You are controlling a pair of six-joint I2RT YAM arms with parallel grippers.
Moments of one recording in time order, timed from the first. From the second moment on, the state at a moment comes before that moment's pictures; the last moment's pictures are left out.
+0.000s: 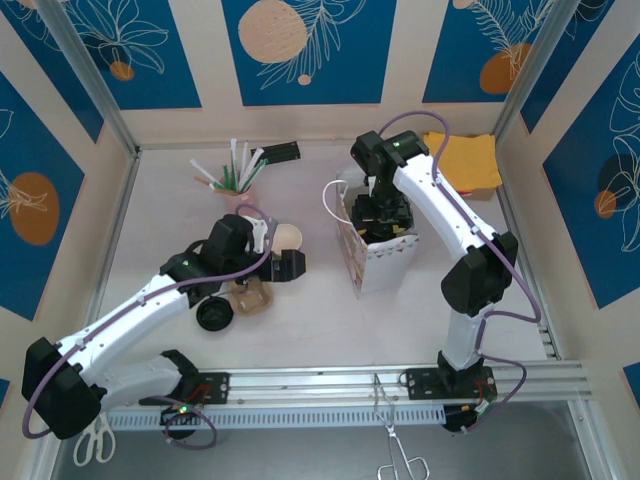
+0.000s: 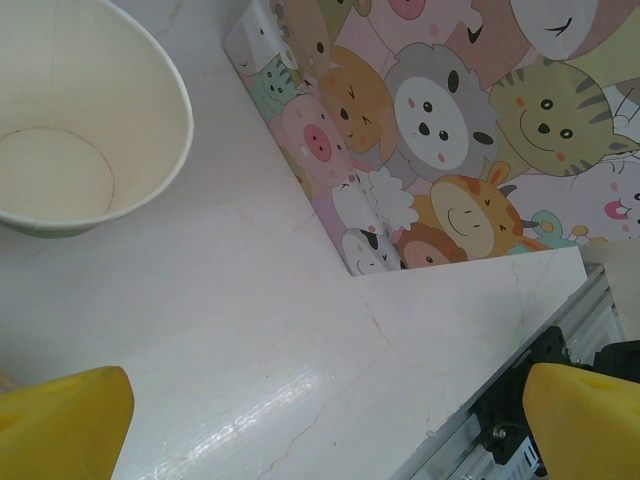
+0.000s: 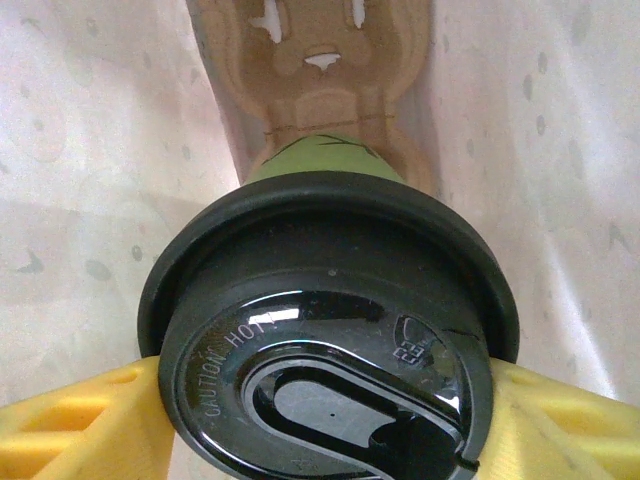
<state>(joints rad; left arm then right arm) -0.68 1.08 0.86 -0.48 0.29 -0.62 0.50 1.85 1.95 -1.64 -0.01 0.45</state>
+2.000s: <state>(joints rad) -0.68 1.03 0.86 -0.49 0.24 -0.63 0.50 1.80 1.80 -1.59 -0.03 0.44</state>
